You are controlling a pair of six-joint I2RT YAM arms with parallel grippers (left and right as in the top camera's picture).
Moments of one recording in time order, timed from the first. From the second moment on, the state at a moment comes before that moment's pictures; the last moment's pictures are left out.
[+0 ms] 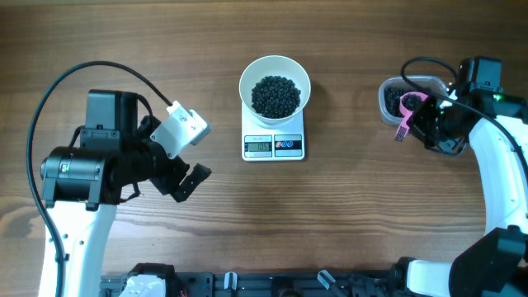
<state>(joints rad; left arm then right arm) -0.09 1.14 1.29 -1.29 0.37 0.65 -0.21 1.52 1.21 -1.01 -0.18 0.54</state>
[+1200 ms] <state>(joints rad) -0.09 1.14 1.29 -1.29 0.37 0.65 0.05 0.86 0.60 -0.56 0.06 1.50</state>
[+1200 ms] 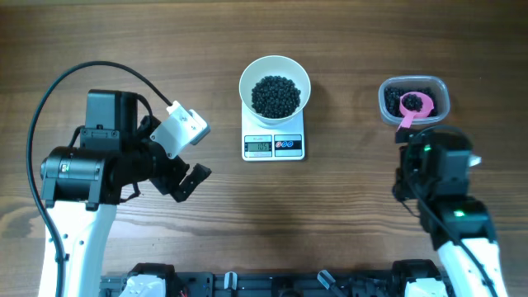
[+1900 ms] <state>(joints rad) -0.09 1.14 1.29 -1.29 0.37 0.65 0.07 1.18 0.56 -0.25 0.21 1.84</state>
